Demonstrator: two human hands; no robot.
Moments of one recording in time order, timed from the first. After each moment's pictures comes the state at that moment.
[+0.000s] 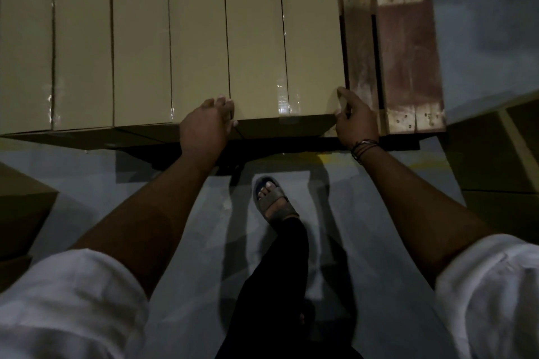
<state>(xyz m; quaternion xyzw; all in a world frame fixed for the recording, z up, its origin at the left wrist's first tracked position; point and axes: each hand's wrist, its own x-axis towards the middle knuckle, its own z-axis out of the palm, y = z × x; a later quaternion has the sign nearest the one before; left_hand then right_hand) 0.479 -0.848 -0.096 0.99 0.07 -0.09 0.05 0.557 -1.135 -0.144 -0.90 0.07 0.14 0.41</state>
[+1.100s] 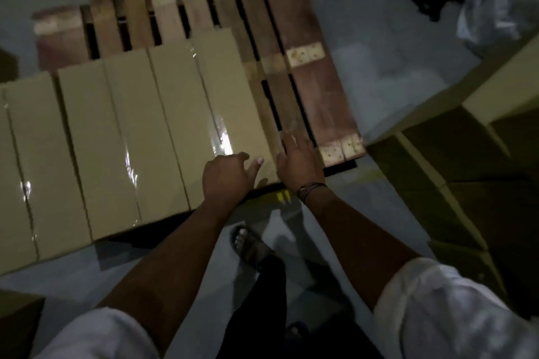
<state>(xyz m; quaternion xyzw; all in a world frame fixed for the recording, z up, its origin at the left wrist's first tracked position) 0.593 -0.984 0.020 0.99 -0.03 -0.11 0.12 0.607 -1.153 0.008 -0.96 0.03 0.13 0.24</state>
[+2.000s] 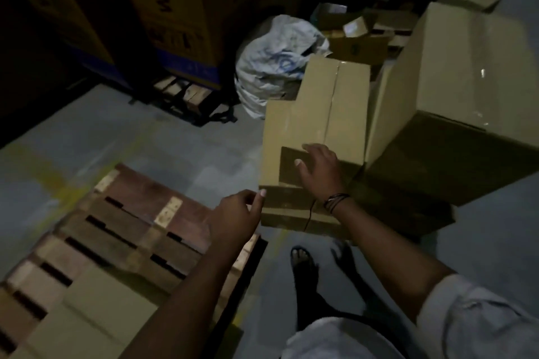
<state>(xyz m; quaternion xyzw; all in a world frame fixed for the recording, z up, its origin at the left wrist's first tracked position) 0.634 -1.353 0.302 0.89 -0.37 -0.09 0.26 0.530 -1.558 0.295 -0.86 0.37 -0.21 0.28</state>
